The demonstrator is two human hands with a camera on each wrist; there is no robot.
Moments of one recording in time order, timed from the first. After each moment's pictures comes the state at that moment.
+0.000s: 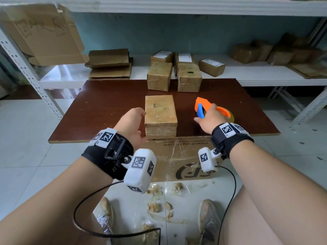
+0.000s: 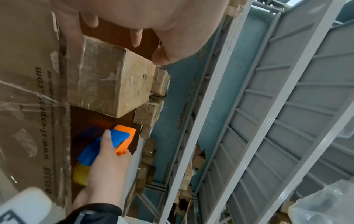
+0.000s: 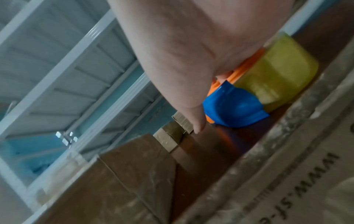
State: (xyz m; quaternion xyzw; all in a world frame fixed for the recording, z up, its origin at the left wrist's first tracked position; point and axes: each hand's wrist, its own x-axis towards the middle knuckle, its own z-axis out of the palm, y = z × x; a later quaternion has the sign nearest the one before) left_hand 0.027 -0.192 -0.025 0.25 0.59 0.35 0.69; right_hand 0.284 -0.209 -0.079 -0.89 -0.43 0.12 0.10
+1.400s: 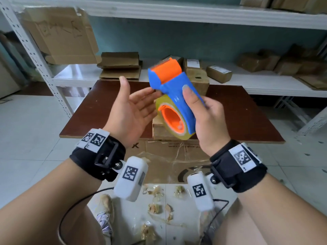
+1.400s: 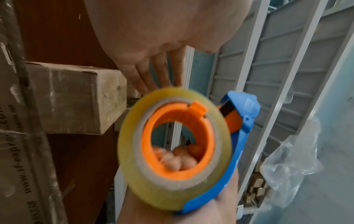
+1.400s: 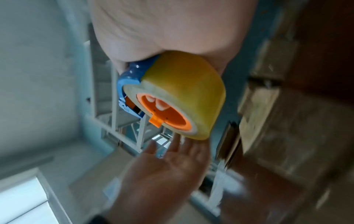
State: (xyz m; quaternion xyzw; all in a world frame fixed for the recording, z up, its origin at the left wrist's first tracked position) left_hand -0.005 -0.208 0.003 0.37 0.34 0.48 0.72; right_hand 0.165 -0.289 0.006 -0.48 -0.49 0.32 0.65
